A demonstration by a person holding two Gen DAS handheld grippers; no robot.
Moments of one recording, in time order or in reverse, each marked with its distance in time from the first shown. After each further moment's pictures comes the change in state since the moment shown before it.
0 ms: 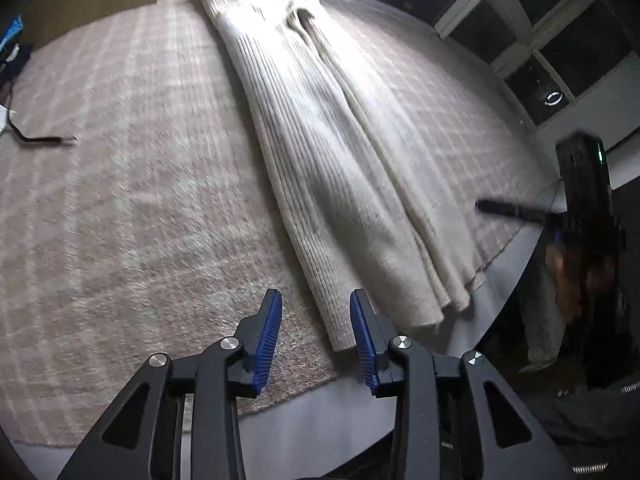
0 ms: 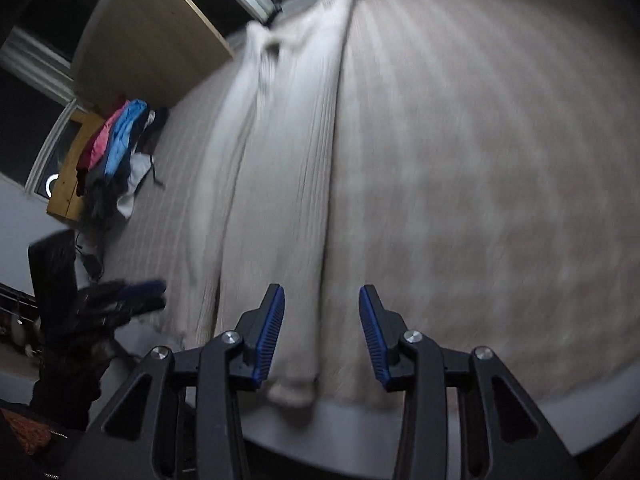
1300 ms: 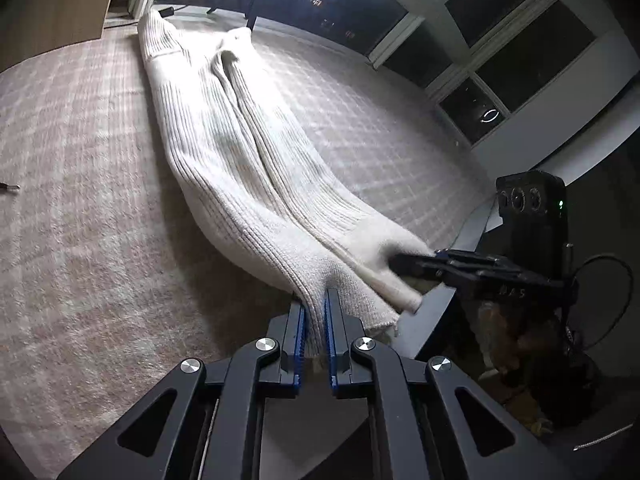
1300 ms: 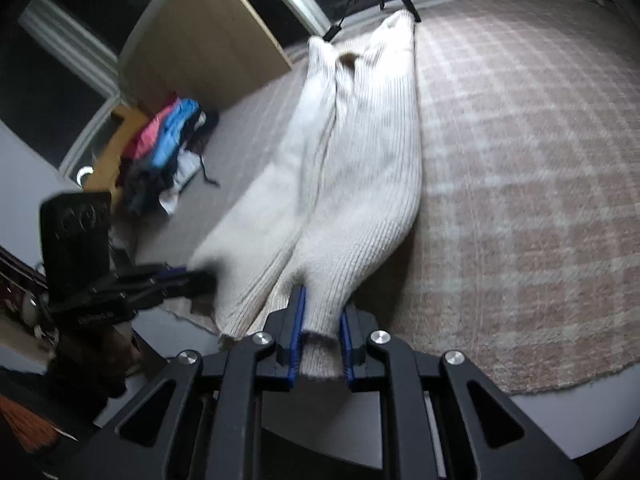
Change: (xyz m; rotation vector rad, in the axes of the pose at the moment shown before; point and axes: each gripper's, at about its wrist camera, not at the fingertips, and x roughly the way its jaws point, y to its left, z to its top) left arm -0.035 -0.033 0.001 0.019 -0.145 -0.207; right arm -0.007 0.060 -0.006 -0.076 -0.123 0.124
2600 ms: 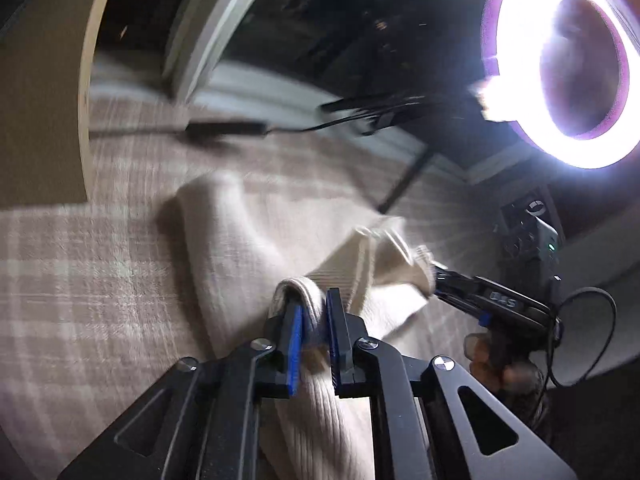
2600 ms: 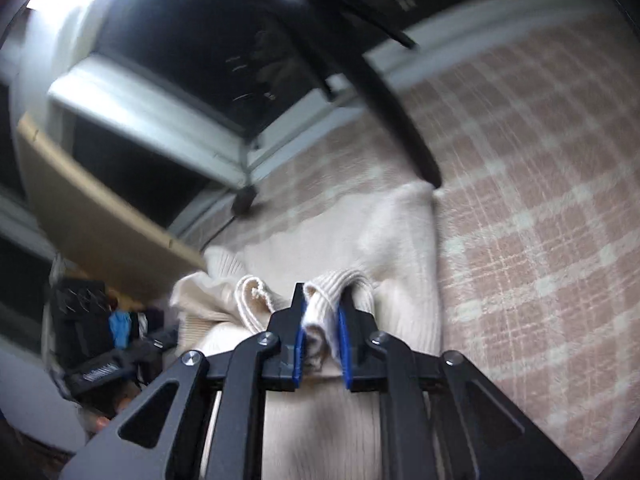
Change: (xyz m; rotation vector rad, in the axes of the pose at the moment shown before) left arm 0.103 0.228 0.323 -0.300 -0.087 0.074; right arm 0.178 -0.110 0.371 0.291 -0.056 0.036
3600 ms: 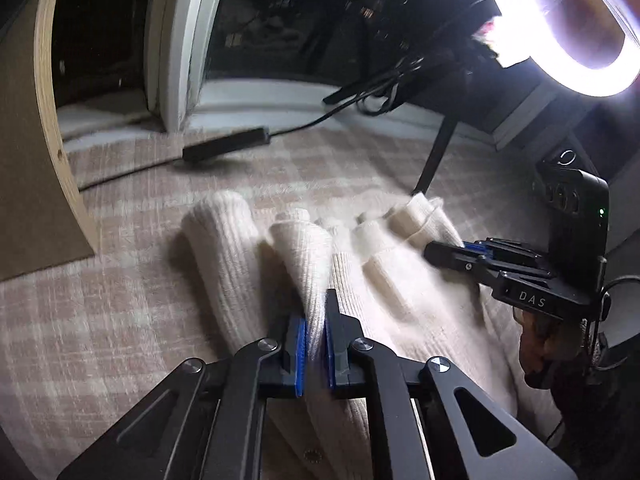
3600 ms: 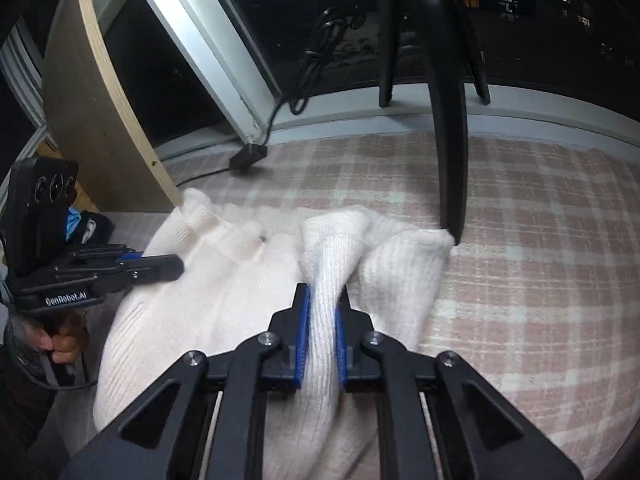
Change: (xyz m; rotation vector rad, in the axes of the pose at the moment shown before) left arm 0.014 -0.016 -0.025 0.325 -0.030 0.126; right arm 0.014 0.032 -0.011 -0.514 0.016 -0.150
